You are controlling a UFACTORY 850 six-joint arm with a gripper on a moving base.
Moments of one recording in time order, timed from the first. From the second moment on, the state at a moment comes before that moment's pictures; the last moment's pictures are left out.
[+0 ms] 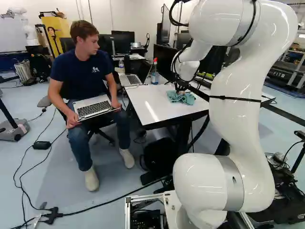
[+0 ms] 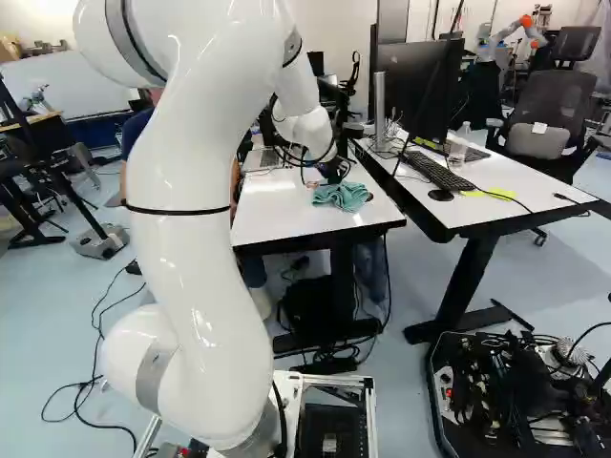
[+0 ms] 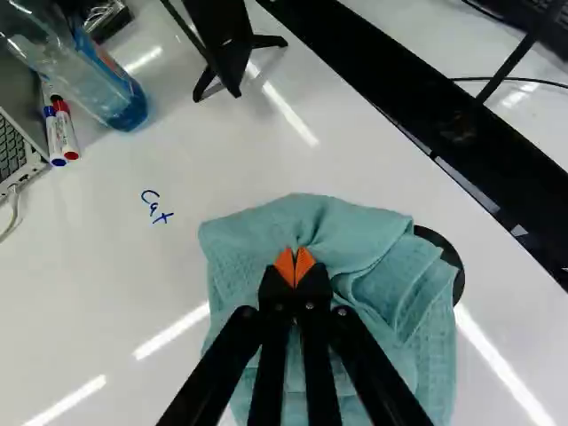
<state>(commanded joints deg) -12.5 -24.8 -66.8 10.8 -5.2 0.0</state>
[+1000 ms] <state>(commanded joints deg) -5.6 -15.8 -55.6 10.8 -5.2 0.0</state>
